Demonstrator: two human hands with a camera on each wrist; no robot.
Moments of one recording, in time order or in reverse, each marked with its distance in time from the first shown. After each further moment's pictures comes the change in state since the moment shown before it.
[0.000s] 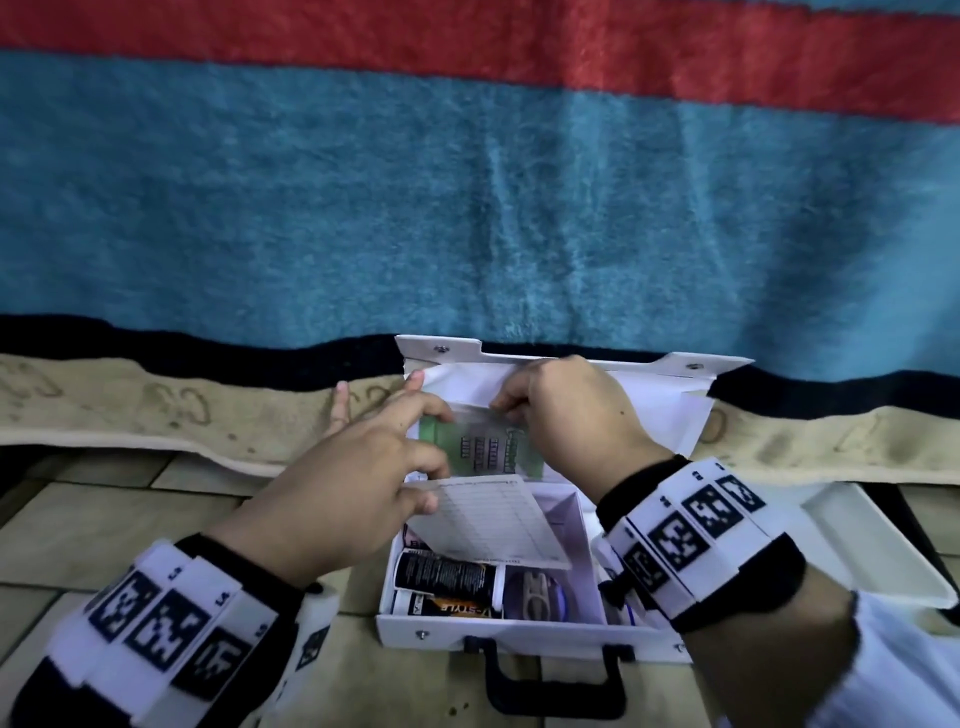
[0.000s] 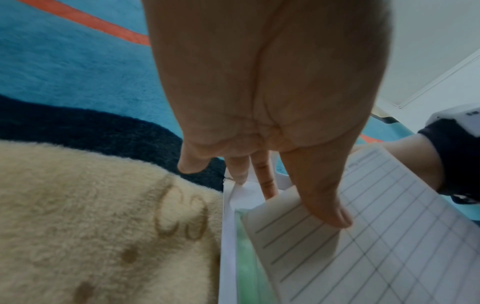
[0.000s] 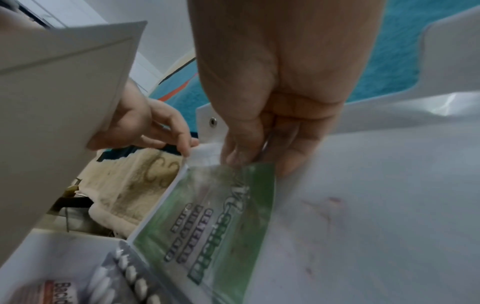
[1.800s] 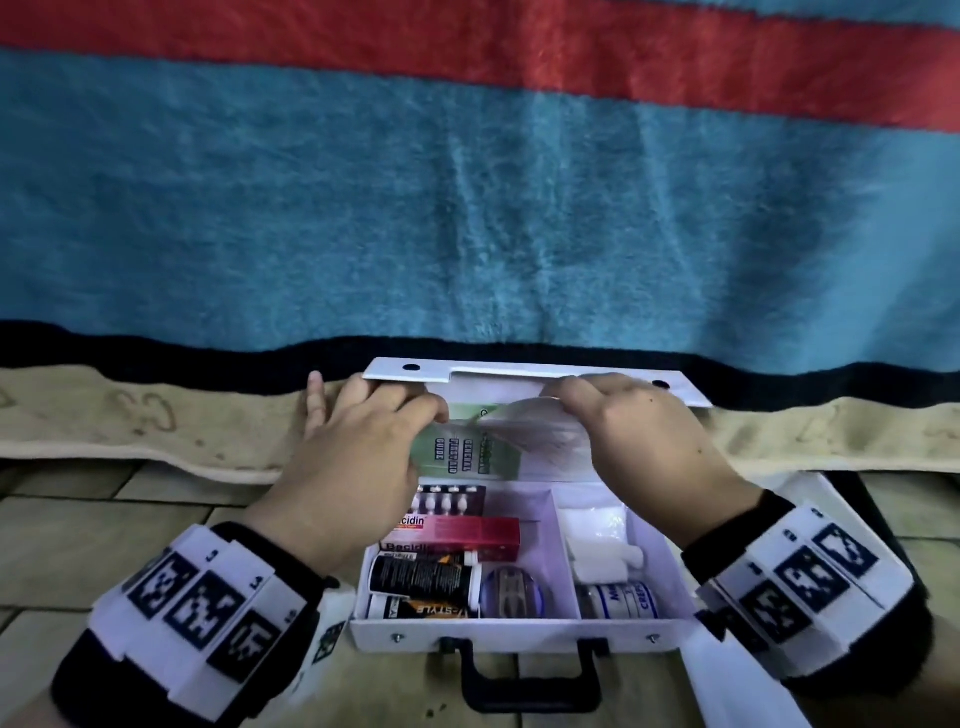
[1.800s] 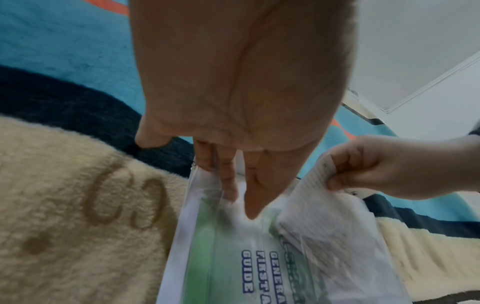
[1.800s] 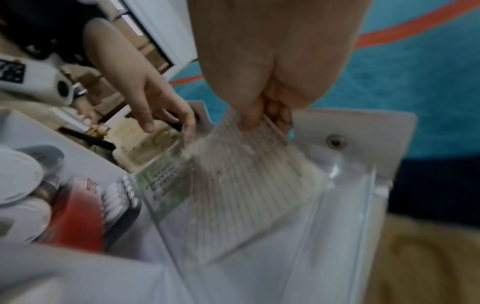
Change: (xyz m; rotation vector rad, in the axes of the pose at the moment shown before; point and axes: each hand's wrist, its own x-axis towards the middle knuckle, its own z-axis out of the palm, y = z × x) left_hand 0.019 0.022 0.004 0.159 0.179 -0.180; right_hand -0.051 0.031 -0.027 -0.308 0.176 -0.111
